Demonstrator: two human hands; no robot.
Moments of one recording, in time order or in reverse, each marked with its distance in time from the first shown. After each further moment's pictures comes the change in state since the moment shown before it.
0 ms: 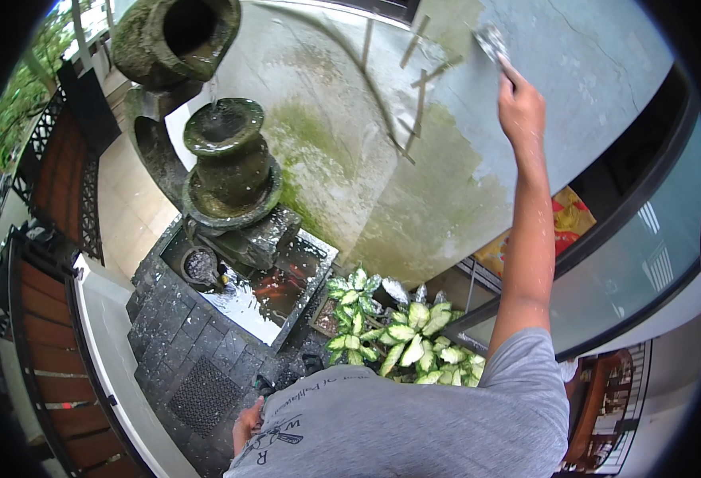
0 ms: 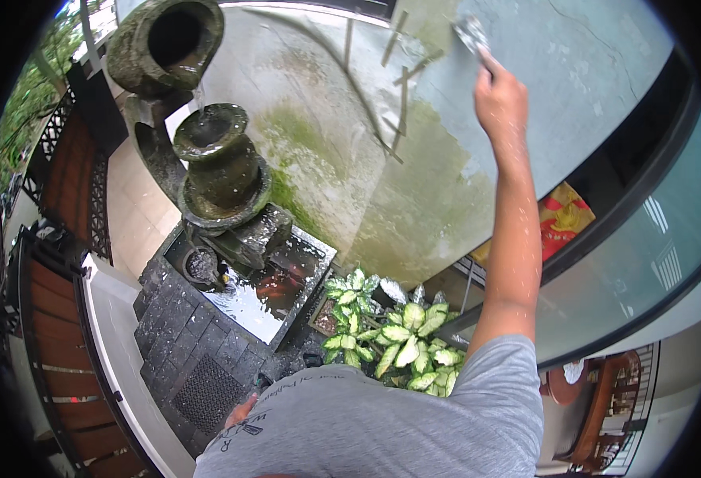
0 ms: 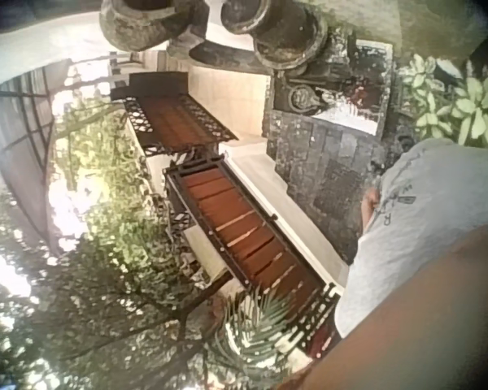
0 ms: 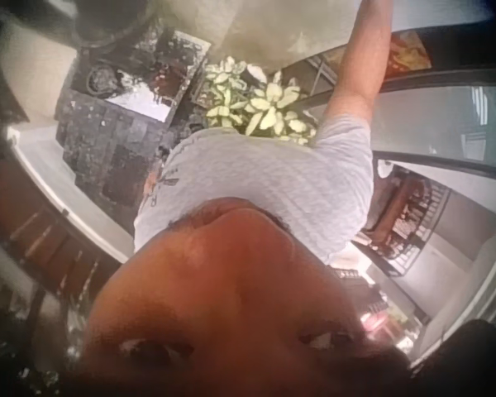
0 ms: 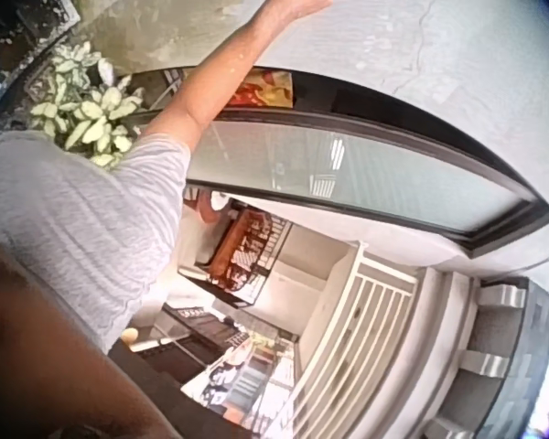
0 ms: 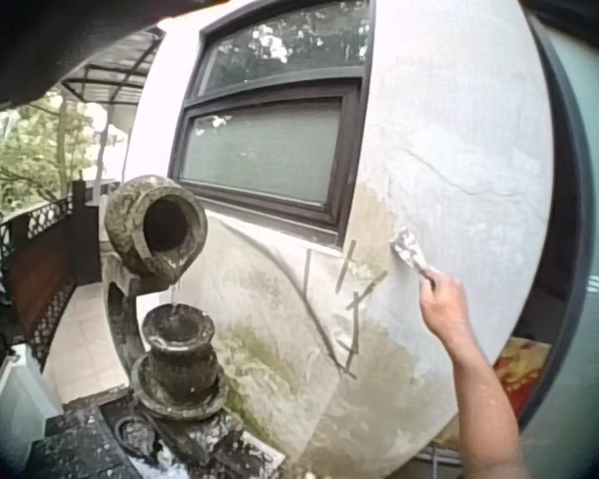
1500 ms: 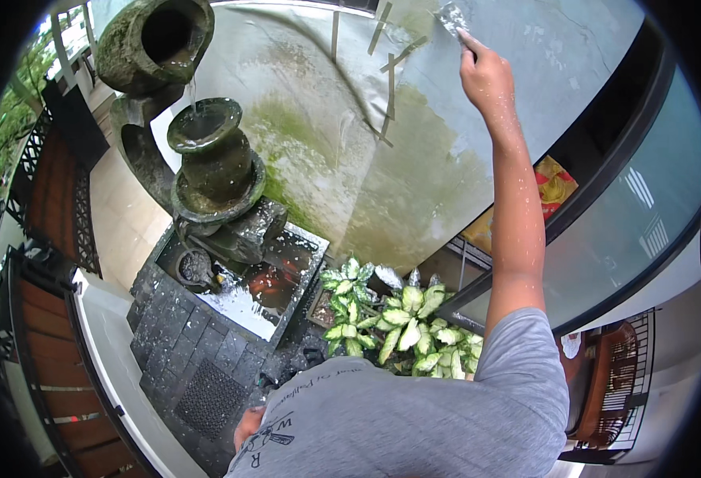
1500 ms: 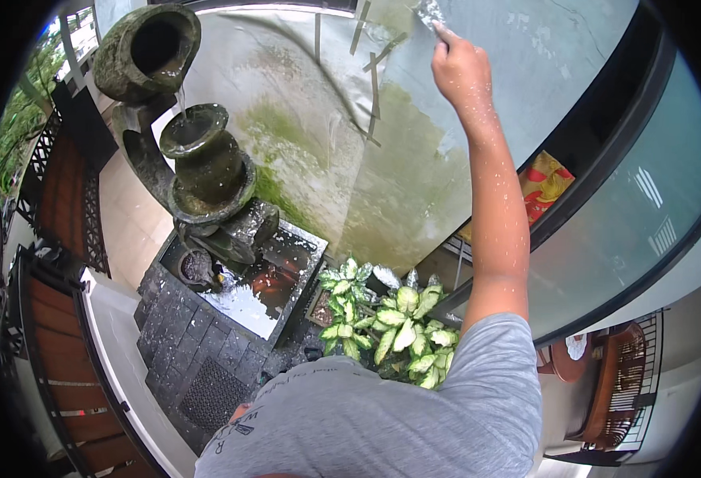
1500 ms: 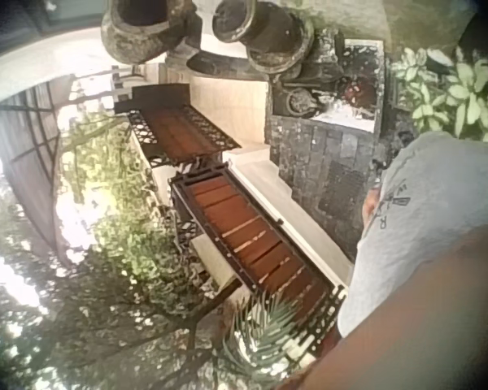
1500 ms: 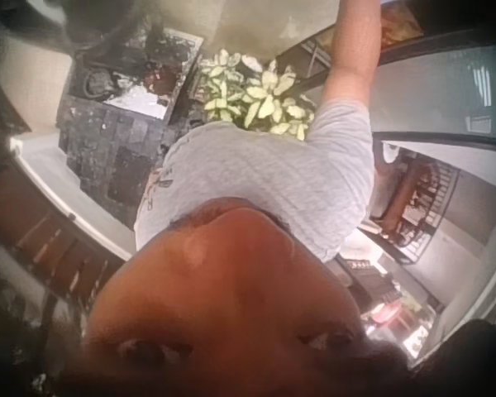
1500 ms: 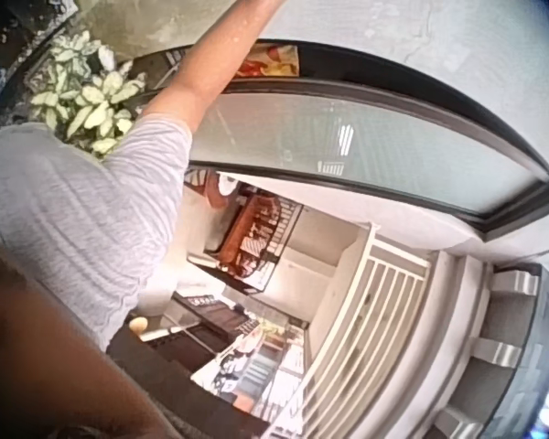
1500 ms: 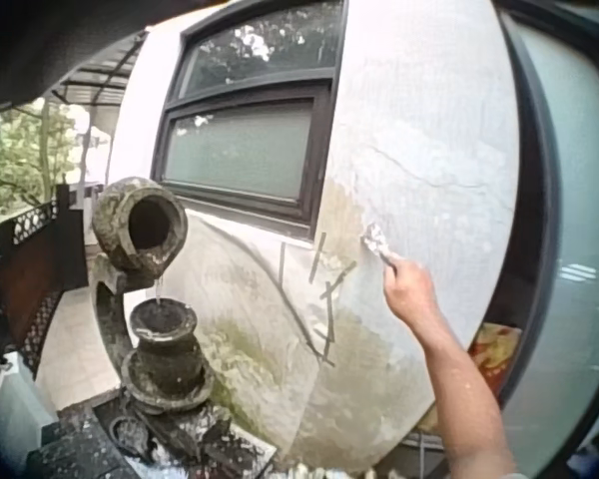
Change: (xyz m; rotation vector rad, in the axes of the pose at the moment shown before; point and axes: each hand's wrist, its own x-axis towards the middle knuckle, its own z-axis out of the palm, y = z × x) left_hand -0.013 -0.029 -0.005 -0.061 -0.247 0.189; right_hand 0.001 -0.008 -0.008 -0.023 0.037 -0.156
